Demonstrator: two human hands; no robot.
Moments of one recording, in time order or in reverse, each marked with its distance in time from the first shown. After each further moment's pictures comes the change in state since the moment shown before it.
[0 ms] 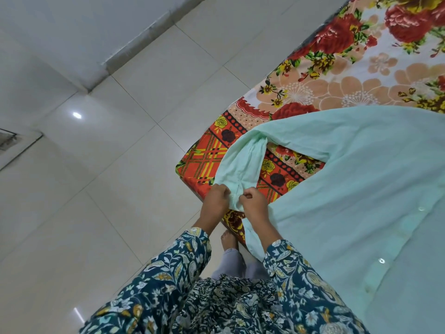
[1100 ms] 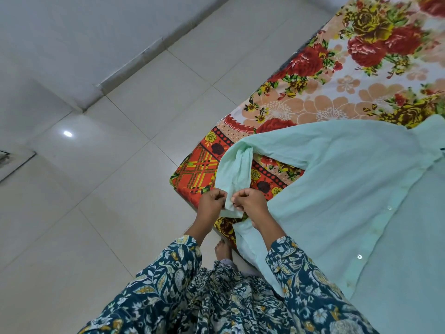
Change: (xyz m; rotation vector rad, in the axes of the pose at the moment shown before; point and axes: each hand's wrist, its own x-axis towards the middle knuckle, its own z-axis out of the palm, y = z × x) left_hand -0.024 0.028 -0.016 -0.603 -0.021 -0.046; right_hand -0.025 -0.039 -0.047 0.266 -0.122 0.065
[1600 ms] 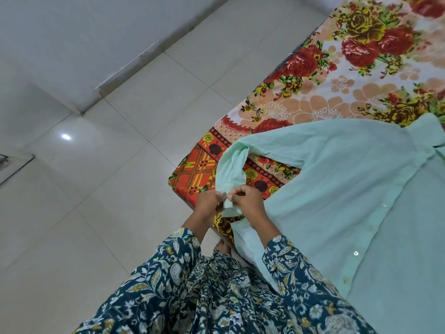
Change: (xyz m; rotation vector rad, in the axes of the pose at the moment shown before) left_hand -0.003 0.023 0.004 -0.318 0.040 -0.355; right_hand -0.012 -0.005 -0.001 -0.102 0.043 -0.133
